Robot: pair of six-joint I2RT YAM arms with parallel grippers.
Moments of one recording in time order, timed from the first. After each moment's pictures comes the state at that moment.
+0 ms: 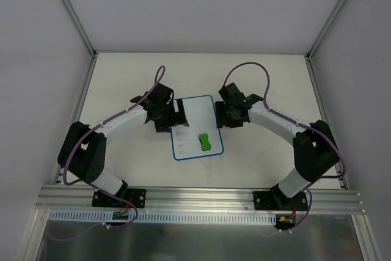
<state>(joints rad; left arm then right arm) -0.49 1.53 1.00 -0.52 0.17 -0.73 0.67 1.61 1.13 -0.64 0.08 0.50</state>
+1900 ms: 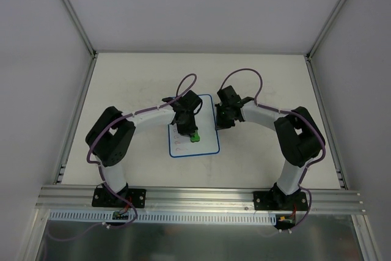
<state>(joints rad) -0.75 1.80 1.18 -0.59 -0.03 -0.88 0.59 1.80 1.08 -0.40 -0.08 0.52</state>
